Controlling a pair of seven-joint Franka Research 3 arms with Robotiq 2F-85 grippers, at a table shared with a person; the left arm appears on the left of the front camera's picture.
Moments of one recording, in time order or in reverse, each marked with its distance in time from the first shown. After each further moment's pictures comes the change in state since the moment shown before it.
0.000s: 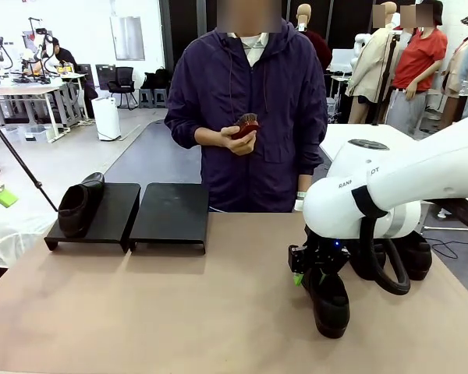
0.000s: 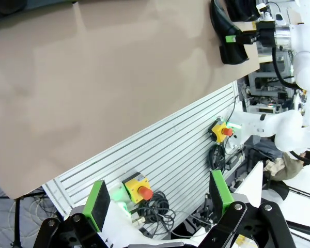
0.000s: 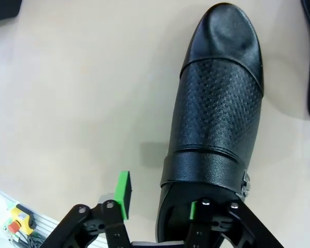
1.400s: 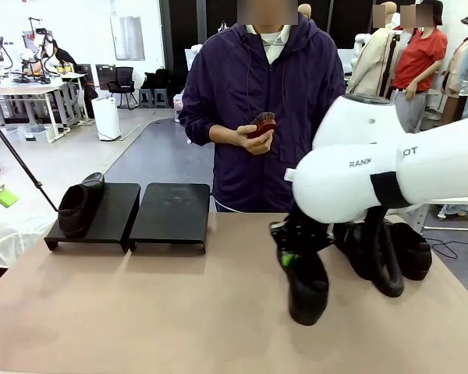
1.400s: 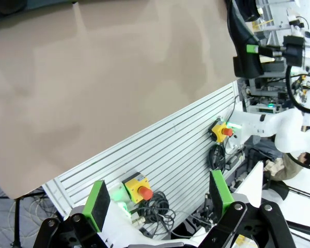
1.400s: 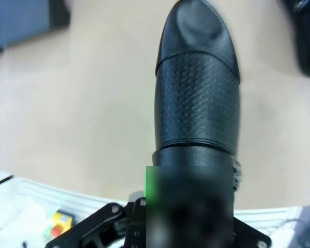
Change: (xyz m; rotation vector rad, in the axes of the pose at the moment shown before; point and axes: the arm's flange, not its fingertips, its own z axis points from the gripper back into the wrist) left arm 0.000 0.000 0.000 0.000 0.000 0.000; right arm -0.049 0.090 0.088 0.025 -0.092 -0.122
